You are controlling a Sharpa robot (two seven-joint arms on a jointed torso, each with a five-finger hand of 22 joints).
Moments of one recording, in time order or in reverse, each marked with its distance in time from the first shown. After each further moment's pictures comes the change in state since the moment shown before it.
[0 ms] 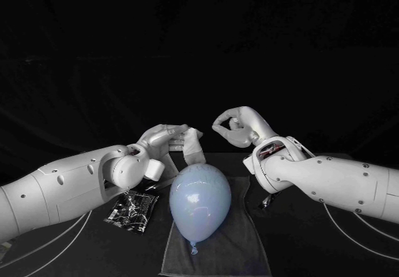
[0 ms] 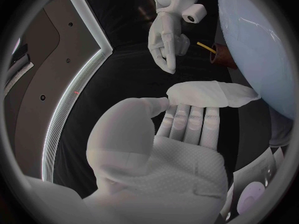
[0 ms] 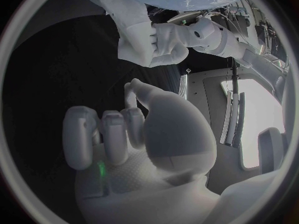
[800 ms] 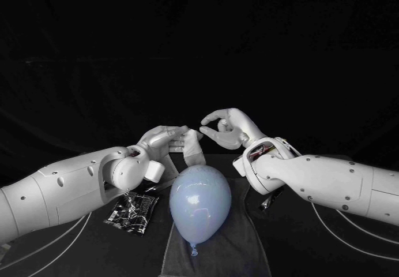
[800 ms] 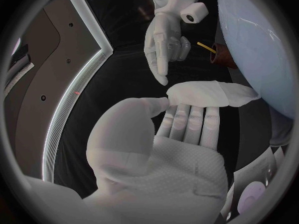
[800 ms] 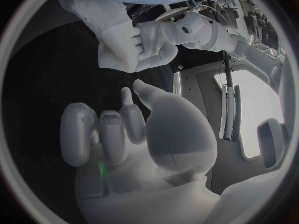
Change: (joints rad) left arm 0.000 0.002 0.000 0.000 -0.006 0.000 0.003; left_hand -0.001 -0.001 0.003 -0.003 0.001 0.000 0.000 0.000 0.000 0.000 0.000 0.000 0.000 0.000 0.000 0.000 0.000 -0.004 0.004 0.004 0.000 0.000; right arm 0.000 0.068 0.000 -0.037 0.101 0.048 0.112; right_hand -0.063 -0.063 -0.039 0.022 0.003 -0.150 0.075 -0.090 -0.017 -0.037 0.056 -0.090 0.001 -0.002 0.042 -0.002 0.001 0.000 0.000 0.027 -0.077 -0.001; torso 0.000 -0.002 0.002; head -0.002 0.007
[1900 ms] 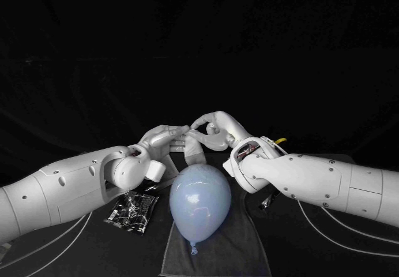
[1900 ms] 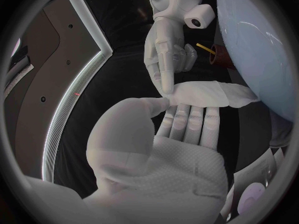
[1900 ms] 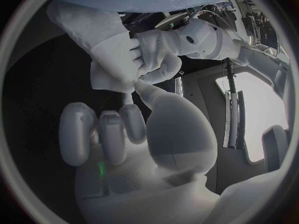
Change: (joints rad) left arm 0.000 0.004 -0.001 0.000 -0.011 0.000 0.000; left_hand -0.001 -0.001 0.000 0.000 -0.001 0.000 0.000 0.000 -0.001 0.000 0.000 0.000 0.000 0.000 0.000 0.000 0.000 0.000 0.000 0.000 0.000 0.000; right arm -0.005 0.082 -0.002 -0.063 -0.040 0.048 -0.072; right_hand -0.003 -0.003 -0.022 0.022 0.000 0.038 -0.012 -0.013 -0.010 -0.004 0.003 -0.002 0.000 0.000 0.007 0.001 0.000 0.000 -0.003 0.010 -0.003 0.001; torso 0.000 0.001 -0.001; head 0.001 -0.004
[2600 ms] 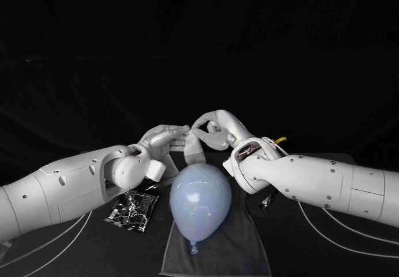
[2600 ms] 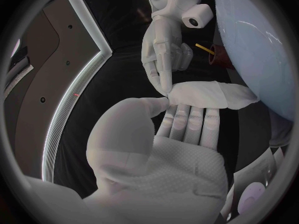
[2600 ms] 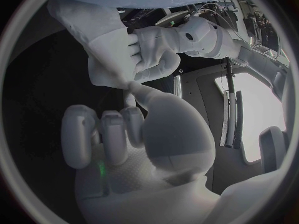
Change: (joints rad) left arm 0.000 0.000 0.000 0.001 -0.006 0.000 -0.003; left_hand 0.000 0.000 0.000 0.000 0.000 0.000 0.000 0.000 -0.001 0.000 0.000 0.000 0.000 0.000 0.000 0.000 0.000 0.000 0.000 0.000 0.000 0.000; right arm -0.005 -0.008 0.000 0.019 -0.013 -0.051 0.013; right_hand 0.080 0.079 0.072 -0.064 -0.001 0.078 -0.046 0.103 0.029 0.036 -0.050 0.078 0.000 0.002 -0.035 0.000 -0.001 0.000 0.001 -0.022 0.057 0.000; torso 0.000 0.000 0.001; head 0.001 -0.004
